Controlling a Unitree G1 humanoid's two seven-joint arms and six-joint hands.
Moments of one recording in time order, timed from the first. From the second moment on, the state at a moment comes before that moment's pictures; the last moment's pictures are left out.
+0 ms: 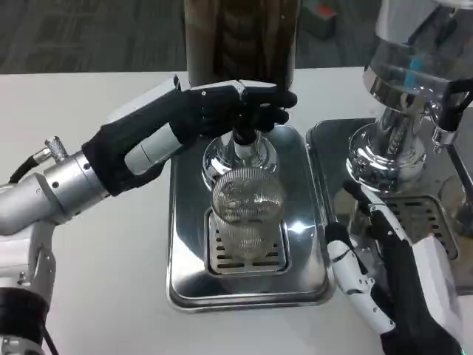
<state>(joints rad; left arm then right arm) -0.55 0.36 0.09 0.66 -0.31 -0.57 -1.12 0.47 -0.06 0.25 -0.28 -0.61 -0.17 -0.30</state>
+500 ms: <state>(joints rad) -0.55 0.38 0.06 0.69 -0.27 -0.70 -1.08 0.44 -0.08 0.25 -0.28 -0.56 -0.17 -0.23</state>
